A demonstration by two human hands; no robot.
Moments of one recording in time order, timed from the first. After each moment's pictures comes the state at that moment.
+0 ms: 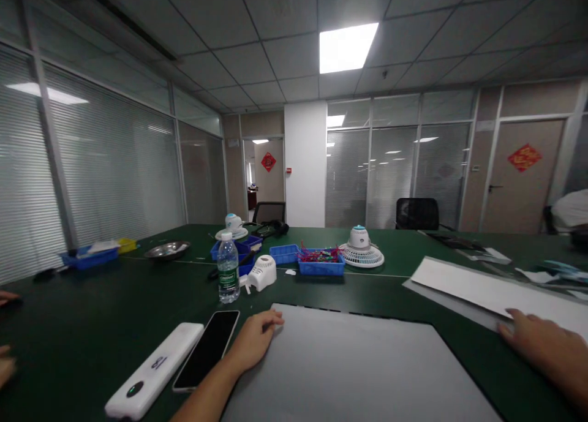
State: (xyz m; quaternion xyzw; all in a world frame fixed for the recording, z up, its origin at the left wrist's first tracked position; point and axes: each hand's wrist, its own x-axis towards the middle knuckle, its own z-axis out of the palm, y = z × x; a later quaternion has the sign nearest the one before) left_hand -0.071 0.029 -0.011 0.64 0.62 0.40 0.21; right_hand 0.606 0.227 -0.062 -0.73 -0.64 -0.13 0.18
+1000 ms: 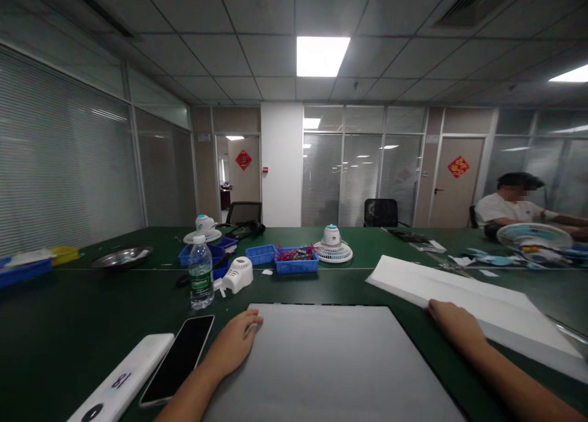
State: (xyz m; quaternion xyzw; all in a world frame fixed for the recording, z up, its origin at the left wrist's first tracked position) left_hand -0.071 0.023 -0.013 0.70 0.62 0.33 0.11; right_hand 0.521 0.135 -0.014 -0.71 -0.69 -0.11 0.09
